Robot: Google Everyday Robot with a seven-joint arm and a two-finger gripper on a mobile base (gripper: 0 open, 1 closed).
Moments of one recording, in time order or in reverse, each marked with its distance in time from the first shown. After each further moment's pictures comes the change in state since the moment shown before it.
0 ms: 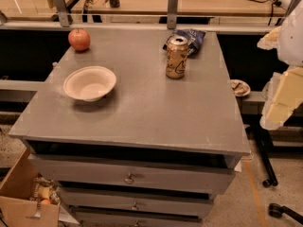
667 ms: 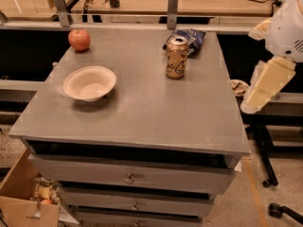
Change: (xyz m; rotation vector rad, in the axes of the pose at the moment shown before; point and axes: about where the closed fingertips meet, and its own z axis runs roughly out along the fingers) arm -0.019 -0.030 0.010 0.063 -0.113 0.044
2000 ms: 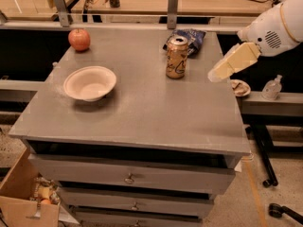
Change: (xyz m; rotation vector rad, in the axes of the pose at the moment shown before) arm -0.033 -0.070 0.057 -0.027 -0.341 0.340
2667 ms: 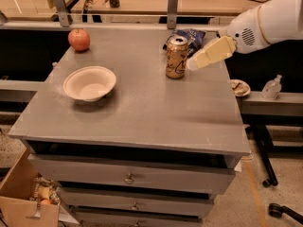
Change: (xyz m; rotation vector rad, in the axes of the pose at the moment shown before) arm -0.038 -0.007 0.038 -0.050 -0.160 0.085
